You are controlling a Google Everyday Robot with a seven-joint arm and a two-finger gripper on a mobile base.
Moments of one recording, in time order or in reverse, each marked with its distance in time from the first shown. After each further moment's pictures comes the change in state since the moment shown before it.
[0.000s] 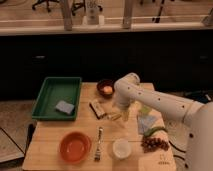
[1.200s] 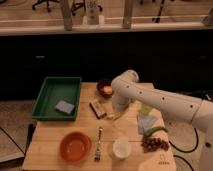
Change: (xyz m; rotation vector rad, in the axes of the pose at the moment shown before) arm -0.034 0.022 -0.053 -0.005 -0.007 -0.082
